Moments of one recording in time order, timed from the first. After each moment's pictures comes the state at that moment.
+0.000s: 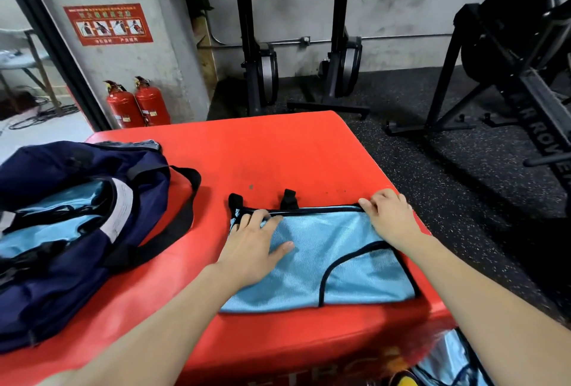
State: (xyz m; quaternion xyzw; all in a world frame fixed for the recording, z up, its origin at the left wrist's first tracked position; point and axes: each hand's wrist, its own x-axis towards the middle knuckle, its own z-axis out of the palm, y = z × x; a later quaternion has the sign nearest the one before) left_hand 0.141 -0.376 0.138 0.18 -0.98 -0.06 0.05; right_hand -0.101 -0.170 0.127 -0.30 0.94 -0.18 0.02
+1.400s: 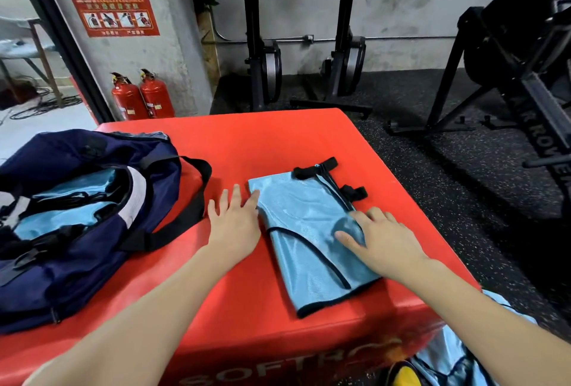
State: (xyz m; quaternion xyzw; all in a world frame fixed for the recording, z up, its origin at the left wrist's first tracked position) left_hand 0.153 -0.409 0.139 0.33 -0.94 -0.05 0.07; right_hand -0.001 -0.160 0.153 -0.40 0.92 -0.03 0.00
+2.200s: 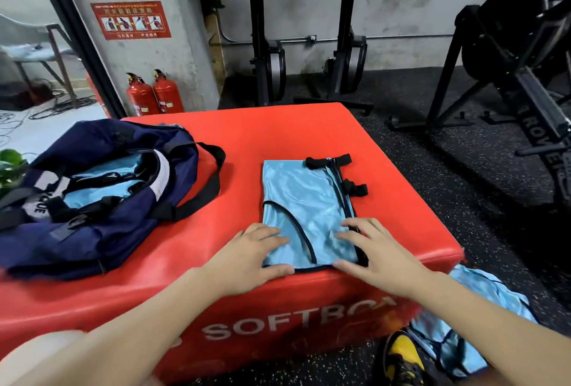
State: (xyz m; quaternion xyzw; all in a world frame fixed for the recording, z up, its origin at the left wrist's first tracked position) left_hand 0.262 -0.350 0.142 0.06 -0.99 -0.16 0.03; right_hand 0.064 -0.105 0.127 -0.57 0.80 -0.17 -0.02
